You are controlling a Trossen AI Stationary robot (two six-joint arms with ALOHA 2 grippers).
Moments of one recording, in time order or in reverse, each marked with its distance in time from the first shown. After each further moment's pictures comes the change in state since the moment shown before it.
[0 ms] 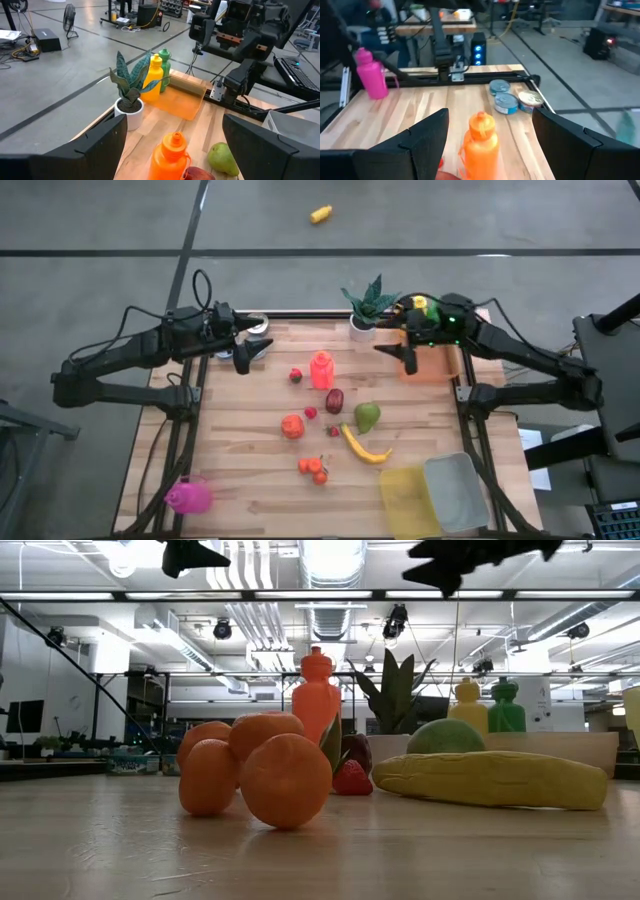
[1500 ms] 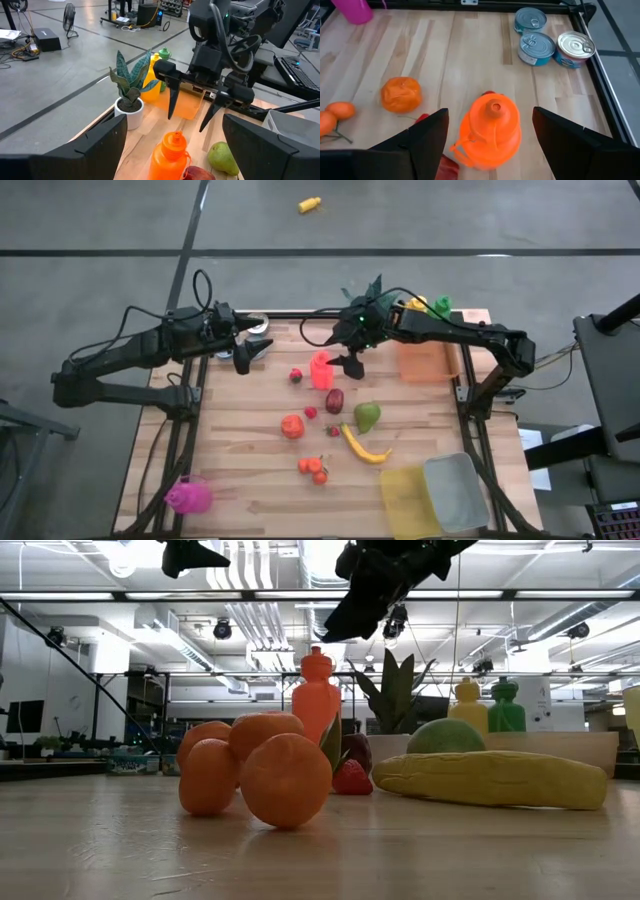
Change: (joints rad) left arm 0.000 0.000 0.000 -0.003 0.000 -0.001; right arm 0.130 0.638 0.467 -0.292 0.081 -0.151
